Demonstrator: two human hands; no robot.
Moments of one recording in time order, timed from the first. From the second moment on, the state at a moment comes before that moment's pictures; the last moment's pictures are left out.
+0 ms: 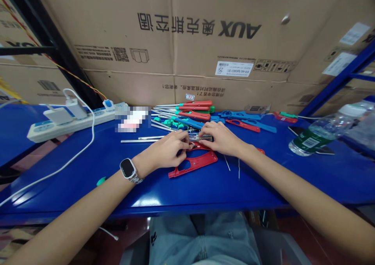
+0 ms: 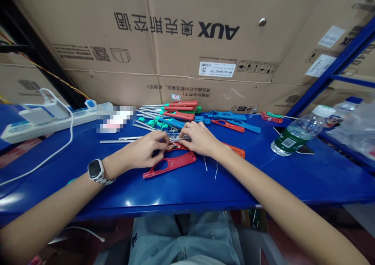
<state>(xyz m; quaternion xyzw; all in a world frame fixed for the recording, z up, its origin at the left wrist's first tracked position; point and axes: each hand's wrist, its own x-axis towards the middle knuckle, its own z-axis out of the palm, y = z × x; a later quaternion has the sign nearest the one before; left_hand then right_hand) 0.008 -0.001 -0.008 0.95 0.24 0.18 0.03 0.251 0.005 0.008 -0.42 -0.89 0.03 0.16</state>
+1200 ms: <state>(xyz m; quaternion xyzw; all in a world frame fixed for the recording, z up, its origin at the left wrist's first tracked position) 0.031 0.008 -0.015 0.90 0.35 0.23 0.11 0.263 -0.011 -0.017 -0.40 -0.89 0.02 0.22</state>
